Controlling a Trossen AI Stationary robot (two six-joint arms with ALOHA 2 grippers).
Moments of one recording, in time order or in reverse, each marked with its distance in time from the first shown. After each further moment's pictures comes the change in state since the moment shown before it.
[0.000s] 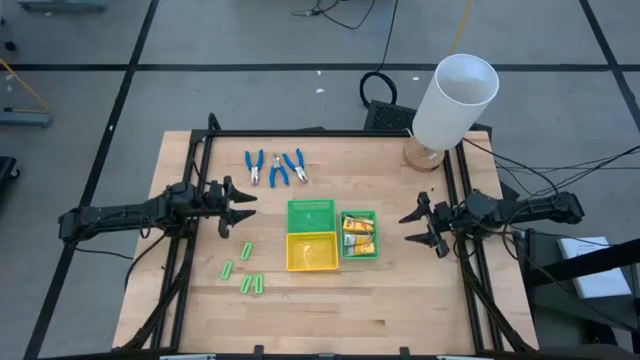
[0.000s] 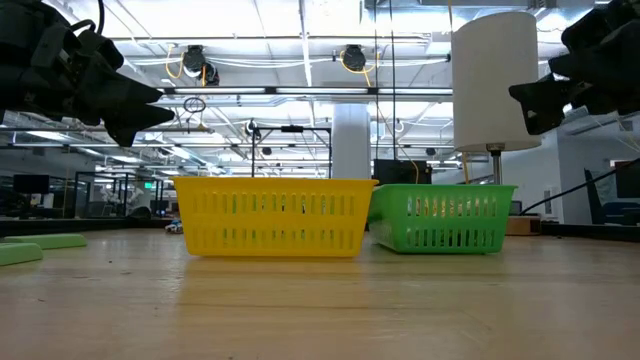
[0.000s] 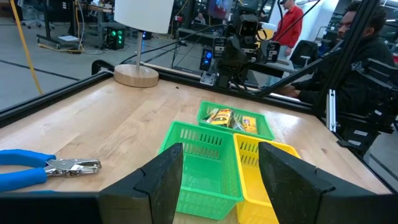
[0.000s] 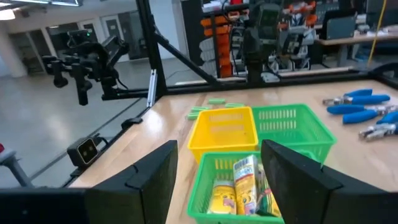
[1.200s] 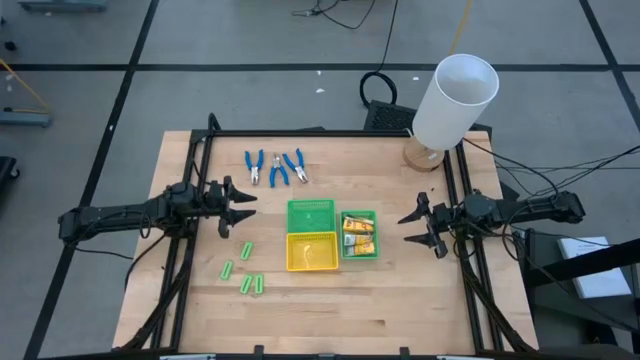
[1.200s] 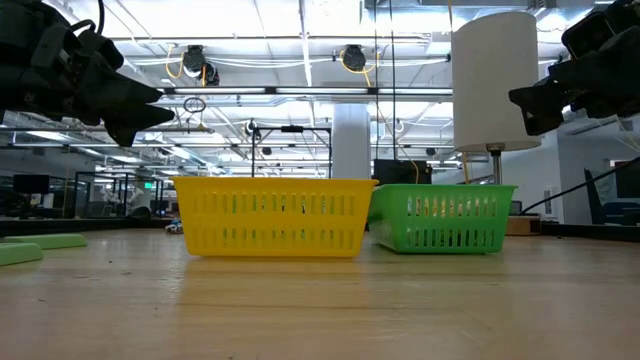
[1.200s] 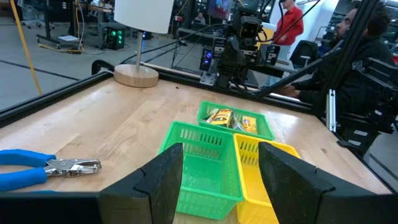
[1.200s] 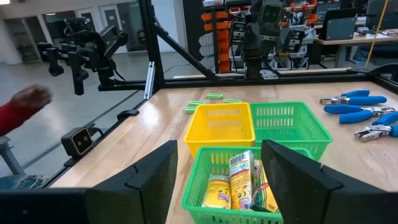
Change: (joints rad) left arm 0.000 0.000 0.000 0.000 0.000 0.000; right arm 0.000 0.016 -0.001 -0.010 -0.002 -0.035
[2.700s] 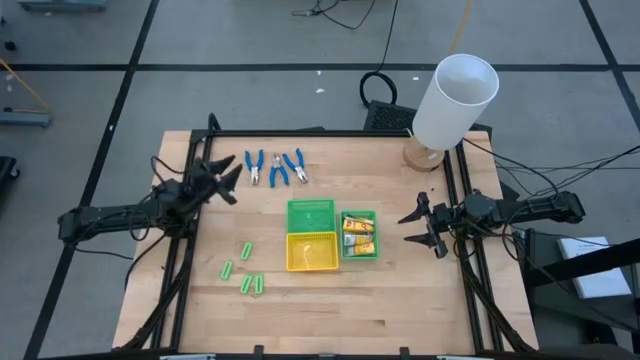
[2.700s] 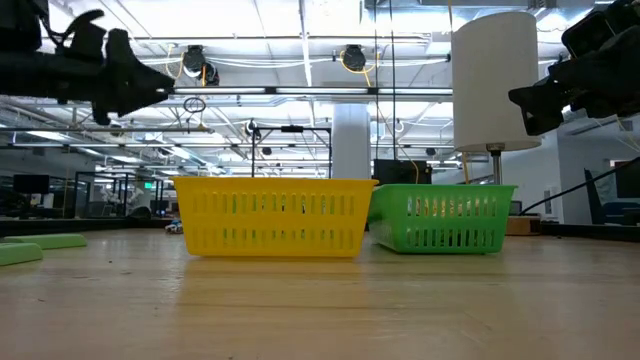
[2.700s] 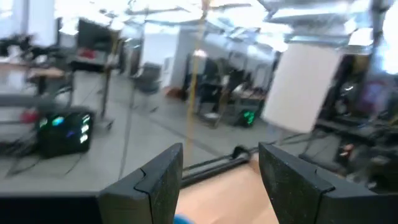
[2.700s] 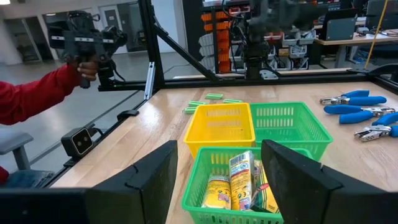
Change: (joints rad) left arm 0.003 0.000 0.001 0.271 -0.655 0.085; right arm 0.000 0.000 0.000 0.001 0.000 0.000
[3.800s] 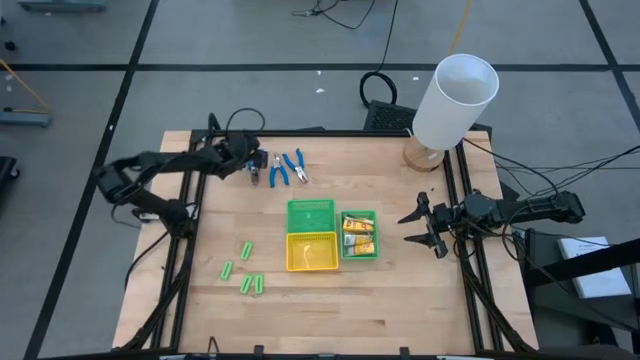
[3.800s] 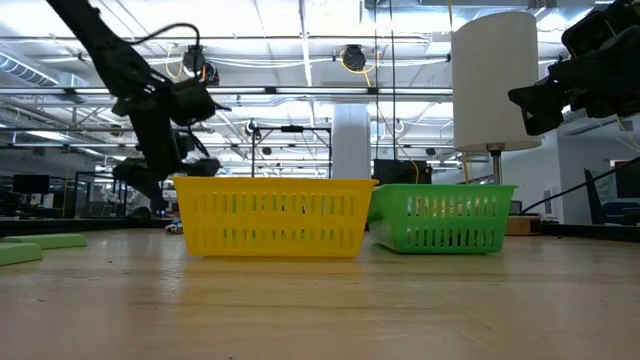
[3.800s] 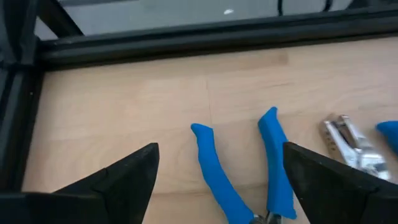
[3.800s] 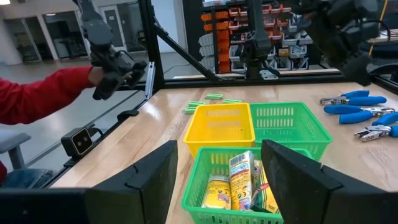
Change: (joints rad) left arm 0.512 1.192 0.603 -0.605 0.065 -0.500; right arm 0.000 0.000 0.000 0.000 0.000 0.000
